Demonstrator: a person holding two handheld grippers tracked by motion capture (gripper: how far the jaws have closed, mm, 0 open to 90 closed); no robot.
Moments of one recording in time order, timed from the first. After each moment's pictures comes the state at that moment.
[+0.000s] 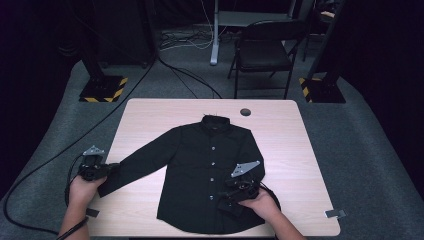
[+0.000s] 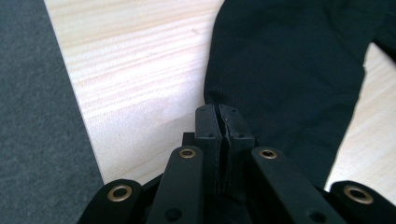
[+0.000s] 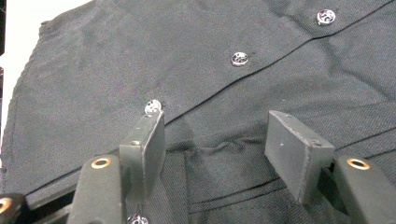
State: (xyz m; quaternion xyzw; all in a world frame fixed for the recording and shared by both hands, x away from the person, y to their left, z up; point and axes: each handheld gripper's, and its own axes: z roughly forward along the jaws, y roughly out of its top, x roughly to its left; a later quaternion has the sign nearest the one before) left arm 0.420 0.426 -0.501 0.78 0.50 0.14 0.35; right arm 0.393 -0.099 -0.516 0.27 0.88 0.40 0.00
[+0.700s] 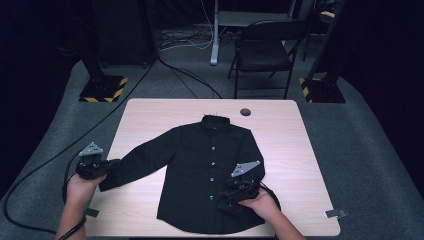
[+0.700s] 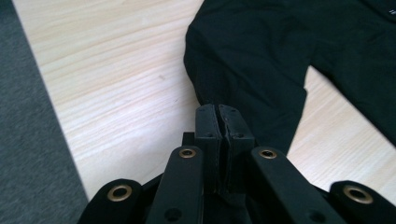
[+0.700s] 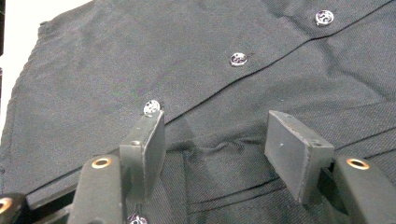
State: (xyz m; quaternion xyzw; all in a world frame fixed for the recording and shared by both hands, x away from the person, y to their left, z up) left arm 0.410 0.414 -0.474 0.79 0.44 0.15 0.39; right arm 0.394 -0.099 -0.517 0.27 0.88 0.40 0.00
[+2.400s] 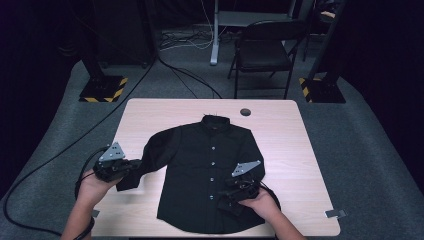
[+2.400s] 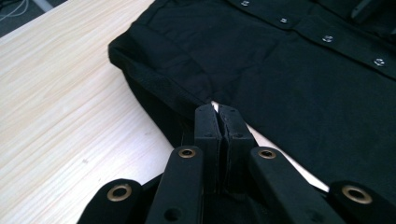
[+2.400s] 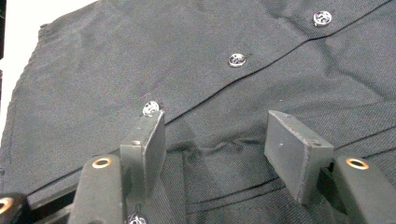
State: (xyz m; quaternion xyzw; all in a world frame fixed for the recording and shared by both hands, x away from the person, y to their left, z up) left arm 0.387 0.336 -0.428 0.86 0.29 0.18 0.38; right arm 0.395 -0.100 -0.517 0.27 0.88 0.40 0.00
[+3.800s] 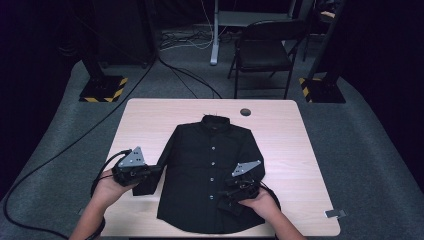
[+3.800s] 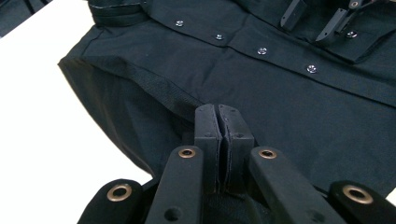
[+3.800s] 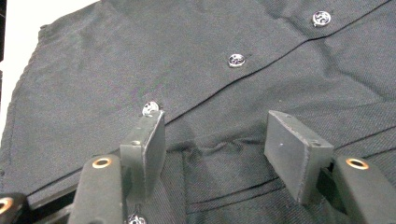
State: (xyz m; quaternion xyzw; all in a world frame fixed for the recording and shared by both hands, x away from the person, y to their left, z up) left arm 0.379 0.284 -0.422 0.89 0.21 0.15 0.38; right arm 0.395 -0.100 -0.517 0.27 0.87 0.40 0.00
